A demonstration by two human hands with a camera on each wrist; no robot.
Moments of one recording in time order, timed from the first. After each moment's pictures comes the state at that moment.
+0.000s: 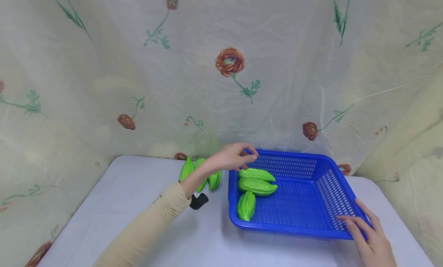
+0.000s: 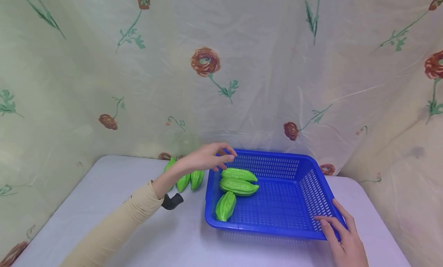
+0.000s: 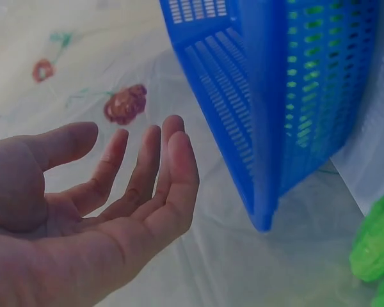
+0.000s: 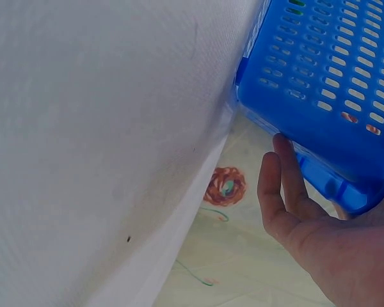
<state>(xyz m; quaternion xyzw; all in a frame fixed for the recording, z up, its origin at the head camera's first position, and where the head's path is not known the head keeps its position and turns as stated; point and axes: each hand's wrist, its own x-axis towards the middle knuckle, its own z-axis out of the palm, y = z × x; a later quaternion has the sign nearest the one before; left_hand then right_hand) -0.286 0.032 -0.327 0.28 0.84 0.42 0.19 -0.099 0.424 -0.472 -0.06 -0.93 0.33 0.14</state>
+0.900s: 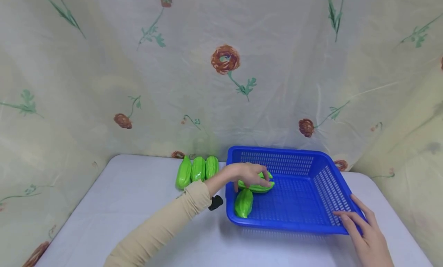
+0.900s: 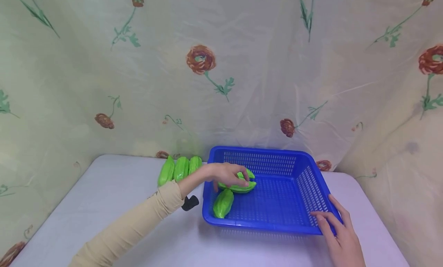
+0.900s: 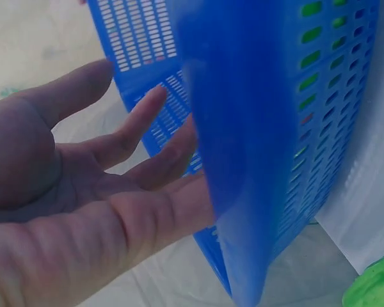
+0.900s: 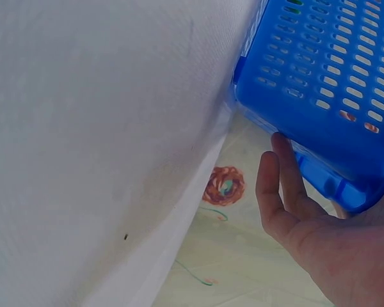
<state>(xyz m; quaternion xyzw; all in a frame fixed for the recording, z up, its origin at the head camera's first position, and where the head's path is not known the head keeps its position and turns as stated) -0.277 0.093 -0.353 0.26 0.87 0.24 0.35 -0.093 0.421 -0.479 -0.03 -0.93 0.33 0.19</state>
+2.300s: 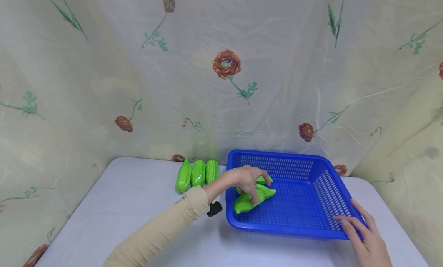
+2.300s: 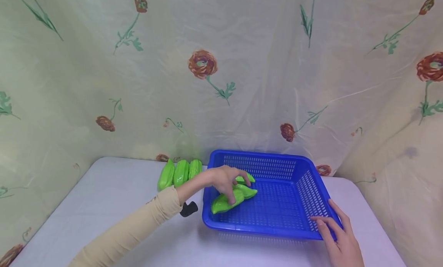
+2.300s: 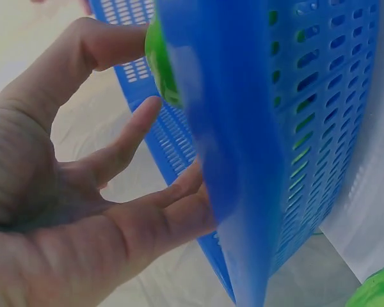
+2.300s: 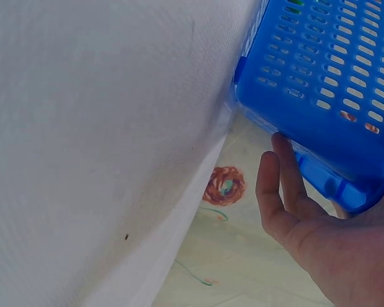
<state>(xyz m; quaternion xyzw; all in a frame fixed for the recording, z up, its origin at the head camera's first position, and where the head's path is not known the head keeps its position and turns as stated) -0.273 0.090 -0.355 0.33 0.89 0.18 0.26 -0.099 0.423 -0.476 -0.05 -0.93 0.33 0.17</state>
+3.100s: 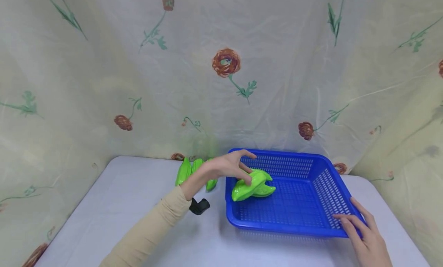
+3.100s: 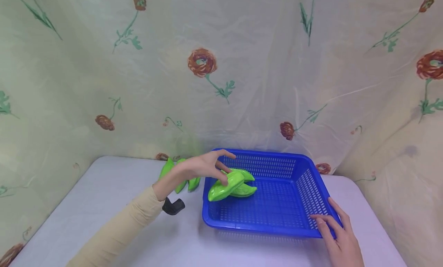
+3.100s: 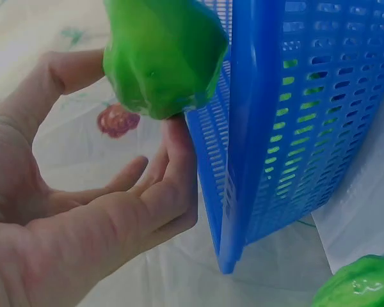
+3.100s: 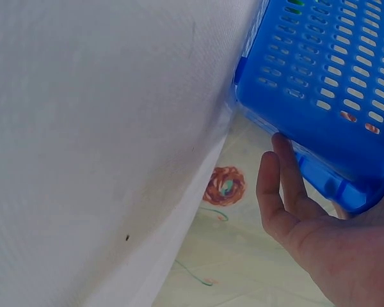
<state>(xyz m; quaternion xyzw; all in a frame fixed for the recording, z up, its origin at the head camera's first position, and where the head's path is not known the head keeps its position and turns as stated) -0.287 0.039 -0.345 0.25 0.78 0.48 0.31 -0.096 0.421 -0.475 -0.04 -0.93 0.33 0.18</state>
